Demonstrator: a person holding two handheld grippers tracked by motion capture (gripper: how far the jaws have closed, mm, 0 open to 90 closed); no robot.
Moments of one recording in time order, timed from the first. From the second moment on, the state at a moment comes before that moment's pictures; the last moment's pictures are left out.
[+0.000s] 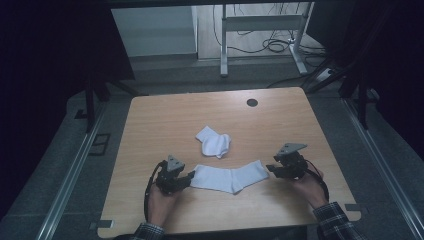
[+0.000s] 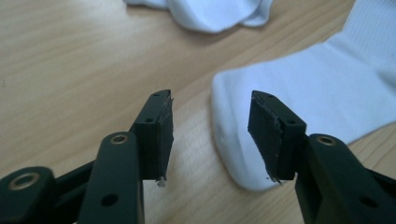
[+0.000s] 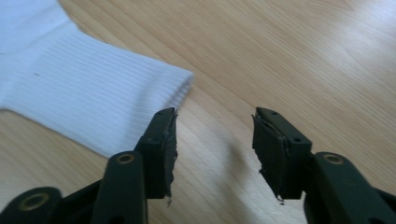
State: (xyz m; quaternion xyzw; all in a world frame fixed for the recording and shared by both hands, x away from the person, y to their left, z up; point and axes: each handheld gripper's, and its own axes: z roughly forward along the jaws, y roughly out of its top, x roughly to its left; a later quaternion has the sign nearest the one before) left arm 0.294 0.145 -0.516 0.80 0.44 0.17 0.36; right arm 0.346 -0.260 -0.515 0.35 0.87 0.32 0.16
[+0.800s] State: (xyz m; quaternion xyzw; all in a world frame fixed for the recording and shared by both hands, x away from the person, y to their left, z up) left arm 0.380 0.114 -0.502 0.80 0.45 0.15 0.37; right arm 0.362 -0.290 -0.532 0.39 0.85 0.32 0.16
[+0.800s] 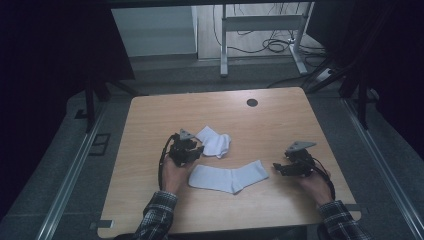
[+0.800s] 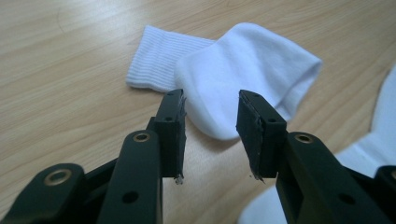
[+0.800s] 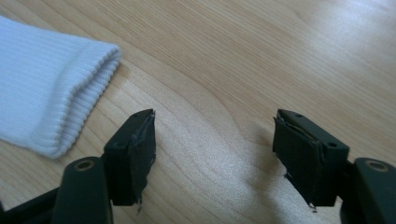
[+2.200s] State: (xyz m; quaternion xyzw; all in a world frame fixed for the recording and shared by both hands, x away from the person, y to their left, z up) left arm 0.408 0.011 -0.357 0.79 0.37 0.16 0.47; right arm 0.361 -0.289 -0.543 0.39 0.83 0.35 0.17
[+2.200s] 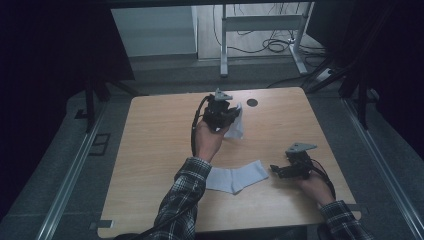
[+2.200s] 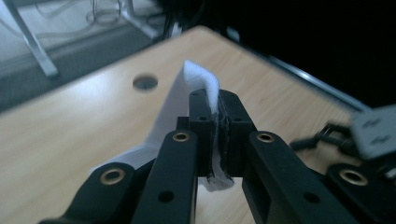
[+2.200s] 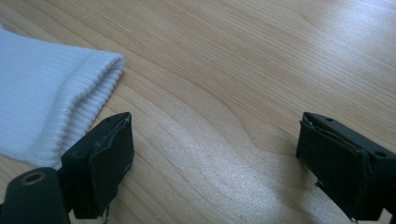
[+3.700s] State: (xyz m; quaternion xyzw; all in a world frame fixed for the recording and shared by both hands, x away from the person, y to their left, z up) left arm 0.385 0.148 -0.523 0.78 0.50 0.16 0.33; right arm 0.360 -0.287 -0.542 0.40 0.83 0.35 0.17
